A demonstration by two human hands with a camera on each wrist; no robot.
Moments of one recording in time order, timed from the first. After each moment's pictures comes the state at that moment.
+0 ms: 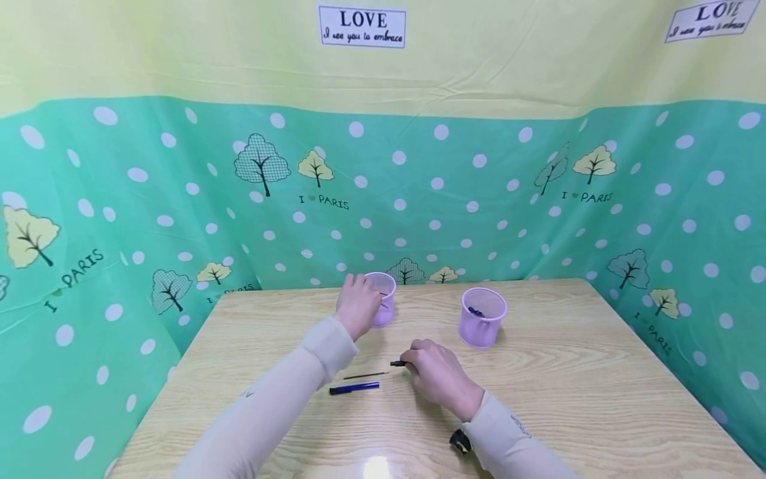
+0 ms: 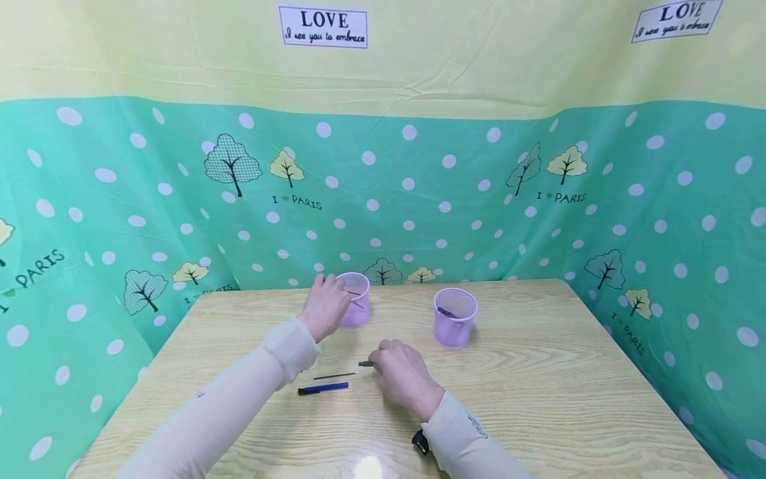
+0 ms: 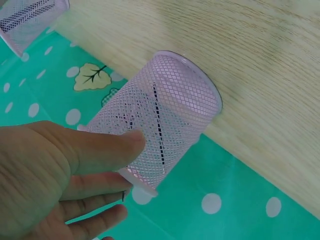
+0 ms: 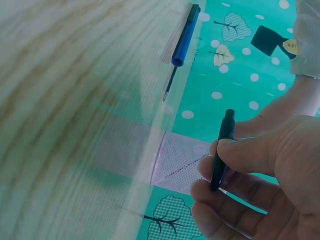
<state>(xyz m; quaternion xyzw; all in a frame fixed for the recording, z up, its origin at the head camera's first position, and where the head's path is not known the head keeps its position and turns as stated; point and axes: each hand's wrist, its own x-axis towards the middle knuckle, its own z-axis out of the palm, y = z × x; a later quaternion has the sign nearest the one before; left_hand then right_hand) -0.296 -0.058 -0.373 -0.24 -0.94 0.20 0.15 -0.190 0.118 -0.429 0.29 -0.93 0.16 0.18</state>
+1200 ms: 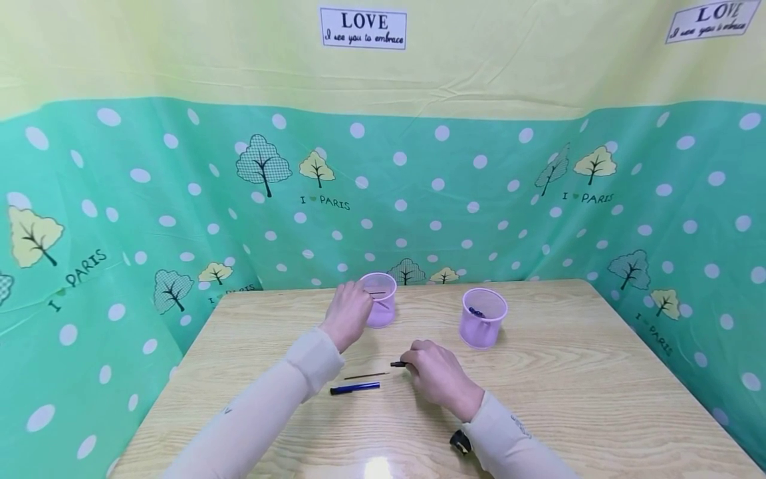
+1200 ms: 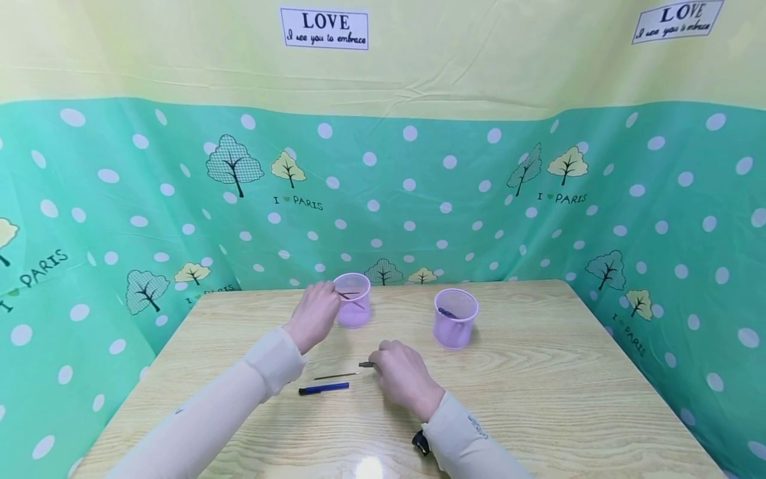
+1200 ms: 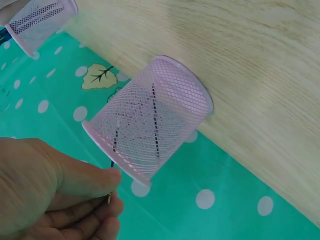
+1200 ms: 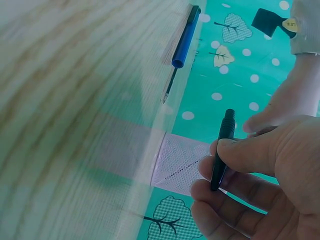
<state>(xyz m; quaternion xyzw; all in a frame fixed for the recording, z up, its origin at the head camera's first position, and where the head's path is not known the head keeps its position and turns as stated) -0.280 -0.078 -0.375 -0.27 -0.93 0.10 0.23 -0.189 0.117 -0.428 0.28 -0.93 0.16 0.17</state>
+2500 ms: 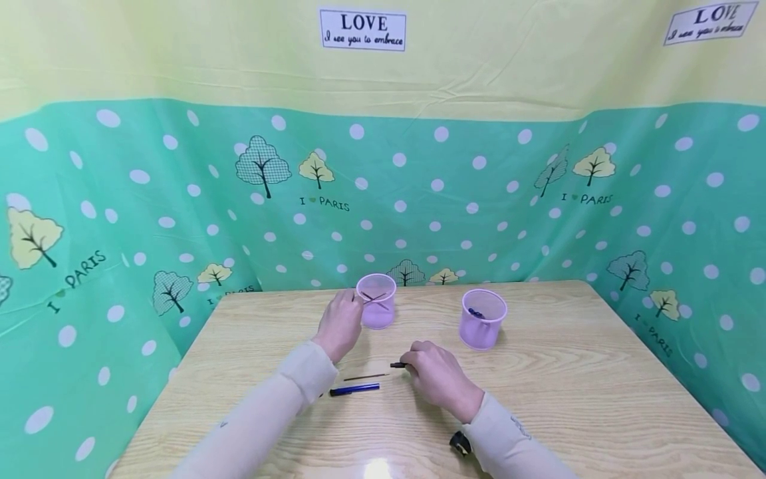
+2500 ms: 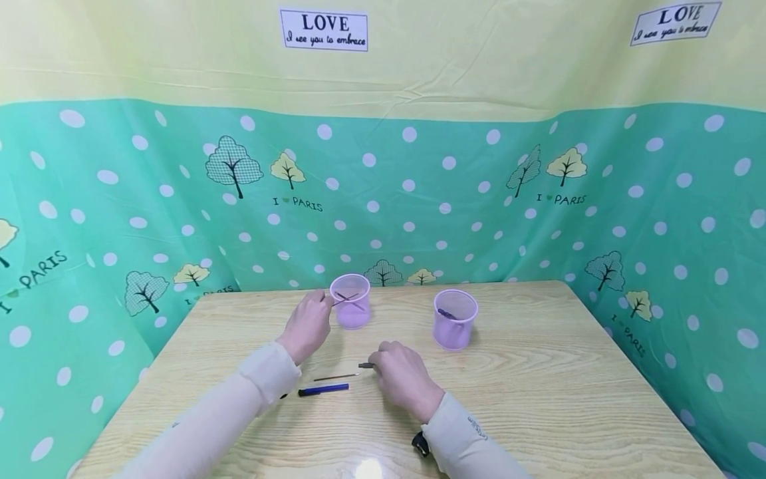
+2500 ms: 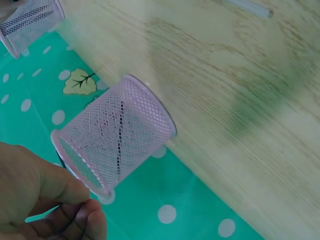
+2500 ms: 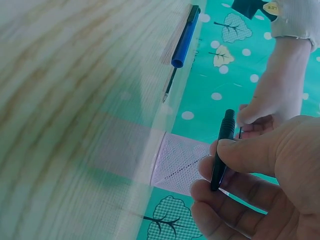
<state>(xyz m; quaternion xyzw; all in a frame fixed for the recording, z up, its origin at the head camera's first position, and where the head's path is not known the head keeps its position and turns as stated) -0.281 -0.091 -0.402 -0.24 -0.93 -0.04 0.28 -0.189 0.117 -0.429 0.29 -0.93 0.16 0.18</state>
